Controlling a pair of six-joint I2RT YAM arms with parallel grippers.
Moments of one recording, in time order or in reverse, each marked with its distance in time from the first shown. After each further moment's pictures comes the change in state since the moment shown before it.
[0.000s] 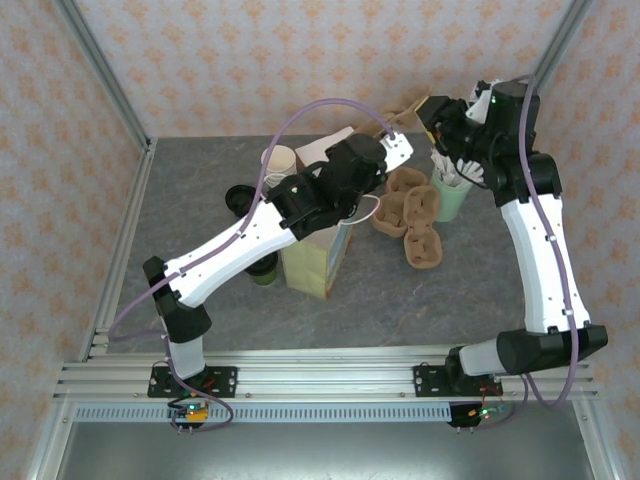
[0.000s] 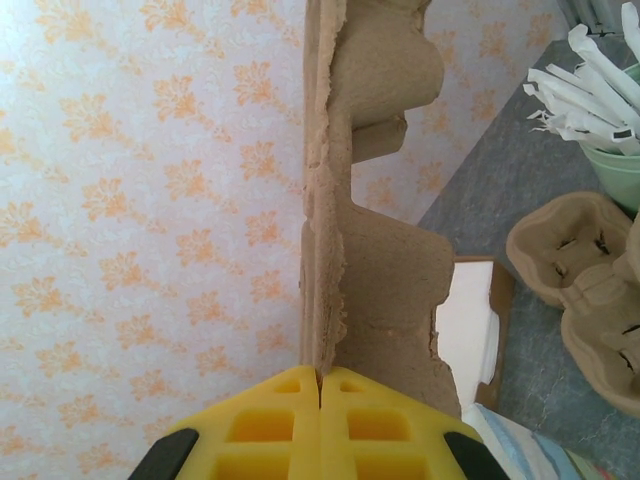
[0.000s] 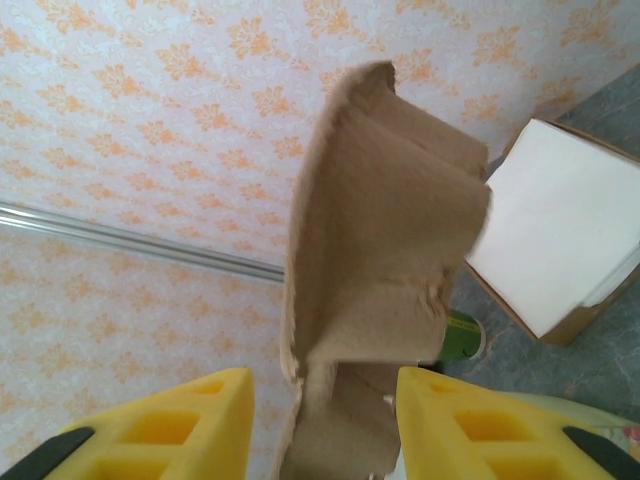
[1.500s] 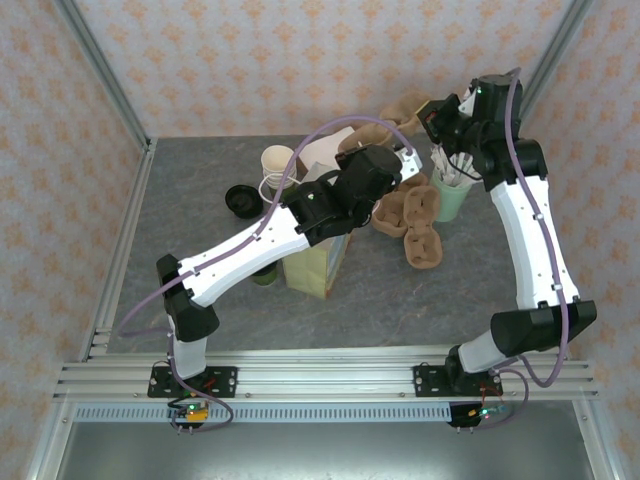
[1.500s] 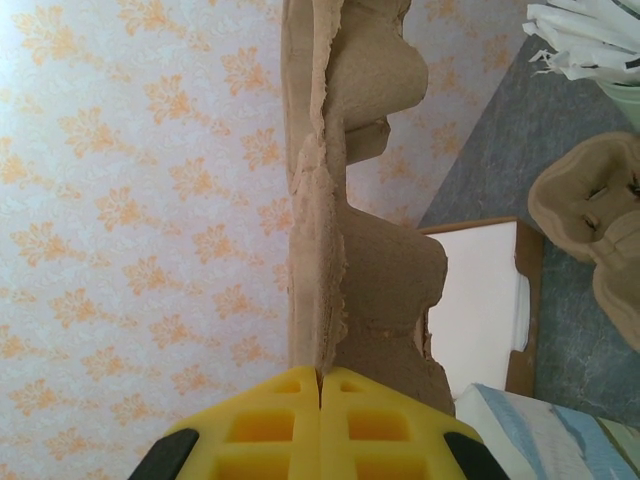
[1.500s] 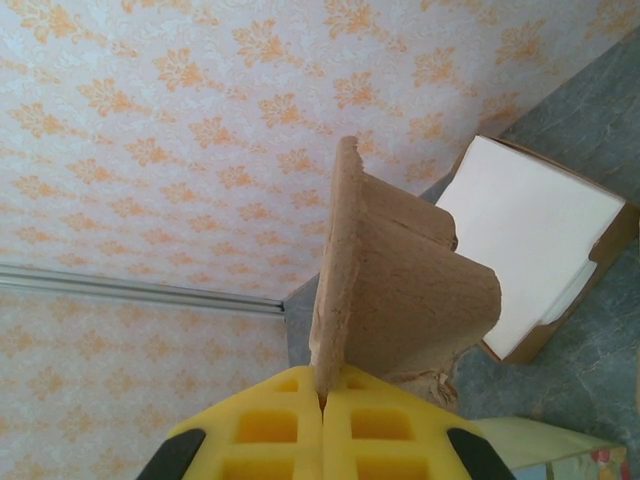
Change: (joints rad) left arm -0.035 0.047 0.004 -0.010 -0.085 0.098; right arm 0.005 0.087 0.029 -0.012 0.094 0.018
